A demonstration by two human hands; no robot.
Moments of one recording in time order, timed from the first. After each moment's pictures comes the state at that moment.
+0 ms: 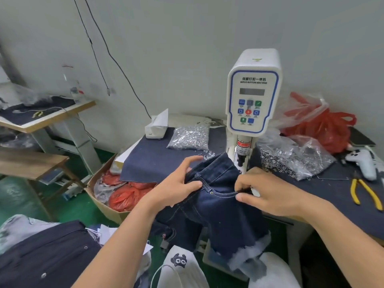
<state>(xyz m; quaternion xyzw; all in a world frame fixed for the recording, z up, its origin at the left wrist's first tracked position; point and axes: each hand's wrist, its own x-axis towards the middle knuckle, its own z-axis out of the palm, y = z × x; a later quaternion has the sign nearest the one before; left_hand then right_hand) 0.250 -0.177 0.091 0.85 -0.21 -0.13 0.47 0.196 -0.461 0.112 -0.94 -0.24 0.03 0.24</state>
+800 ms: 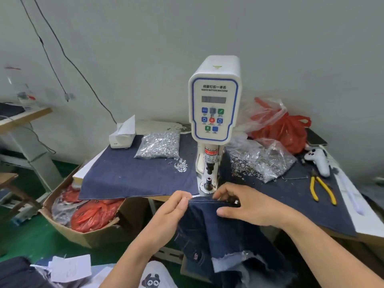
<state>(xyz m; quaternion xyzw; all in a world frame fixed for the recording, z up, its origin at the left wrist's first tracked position) 0.226 -0.231 0.035 0.76 -0.20 -0.18 0.60 0.195 -0.491 0.089 -0.91 -0.11 0.10 0.38</state>
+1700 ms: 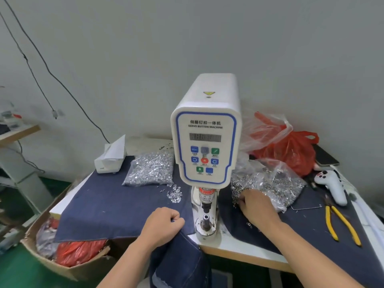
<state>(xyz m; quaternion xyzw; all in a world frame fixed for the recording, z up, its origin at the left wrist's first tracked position) 0.372 -0.262 0.003 0.93 -0.19 -0.06 0.30 0.328 -0.564 0.018 -0.98 0.10 -0.06 0.13</state>
